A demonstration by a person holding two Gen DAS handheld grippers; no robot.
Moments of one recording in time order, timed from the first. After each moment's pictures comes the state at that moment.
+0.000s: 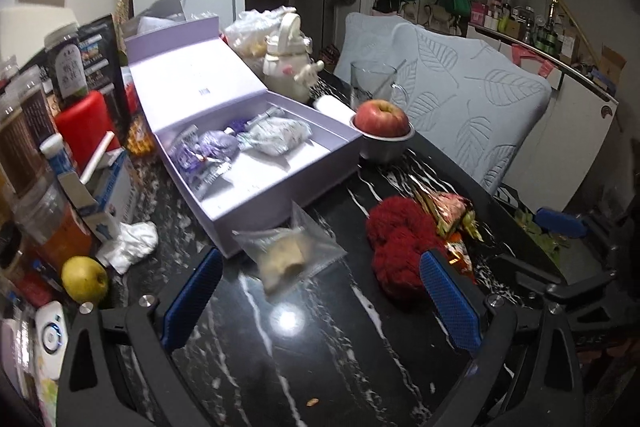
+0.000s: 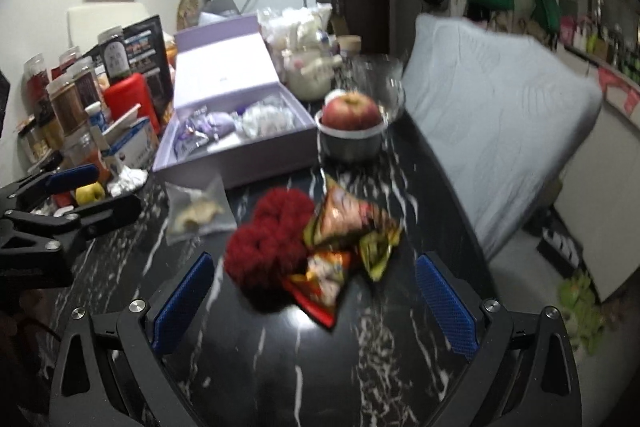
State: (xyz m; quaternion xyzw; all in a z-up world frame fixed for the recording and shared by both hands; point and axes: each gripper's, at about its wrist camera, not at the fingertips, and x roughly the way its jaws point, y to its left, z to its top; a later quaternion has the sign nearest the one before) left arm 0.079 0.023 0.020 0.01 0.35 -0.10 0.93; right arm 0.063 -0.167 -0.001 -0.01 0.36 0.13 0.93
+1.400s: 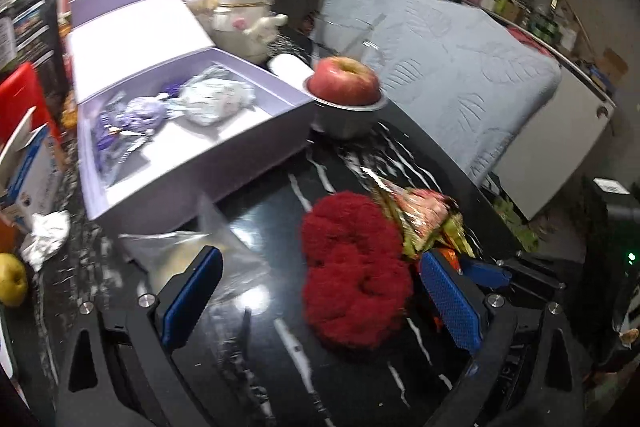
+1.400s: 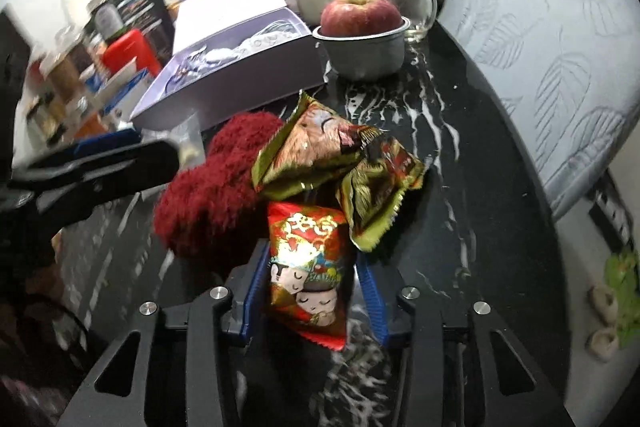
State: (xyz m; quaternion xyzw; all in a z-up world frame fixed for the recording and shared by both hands) left arm 0.141 -0.039 -0.023 -0.01 0.41 -0.14 0.90; right arm 0.116 -0.194 -0.066 0.00 0.44 0.21 0.87
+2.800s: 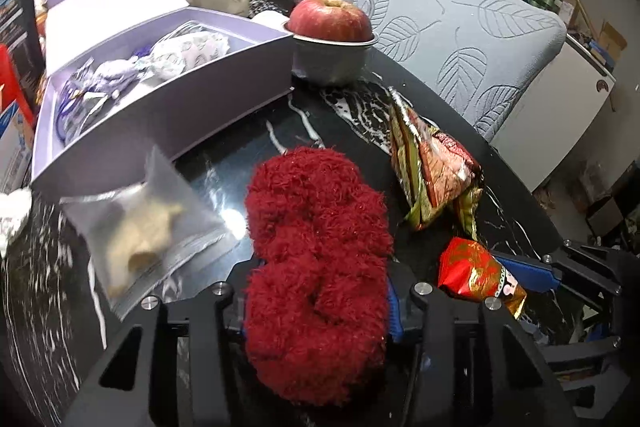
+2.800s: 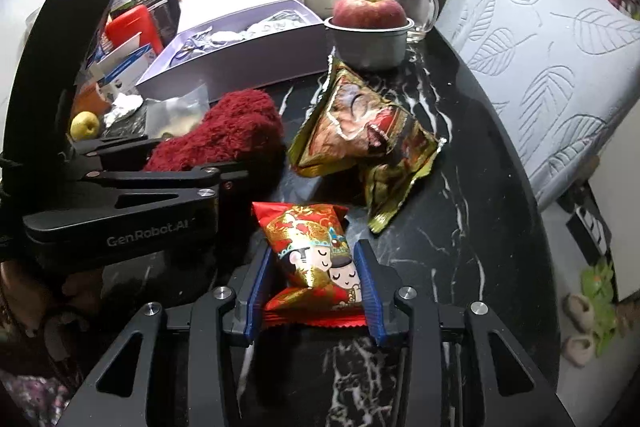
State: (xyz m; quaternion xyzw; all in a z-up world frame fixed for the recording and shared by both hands) left arm 0.139 -0.048 -0.067 0.00 0.45 -0.15 0.88; right arm 0.090 -0.183 -0.067 -0.03 0.44 0.19 0.88
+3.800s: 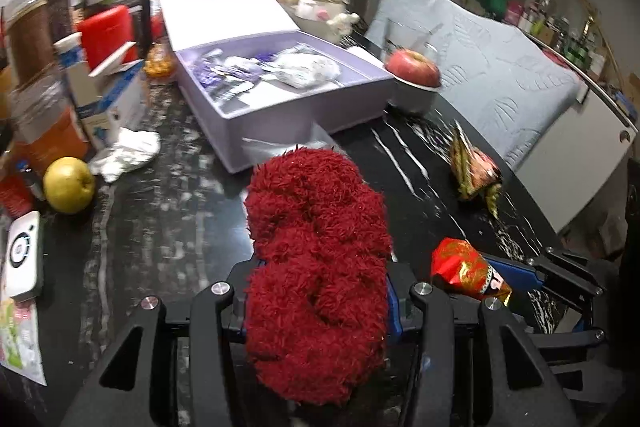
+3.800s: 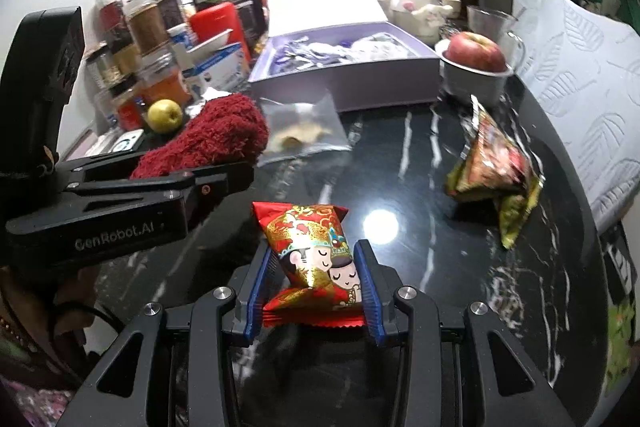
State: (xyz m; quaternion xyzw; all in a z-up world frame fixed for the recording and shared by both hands) left arm 0.065 0.042 -0.030 -0.05 0.40 -0.05 0.91; right arm 0.051 -0.107 -0.047 -0.04 0.40 0.29 0.87
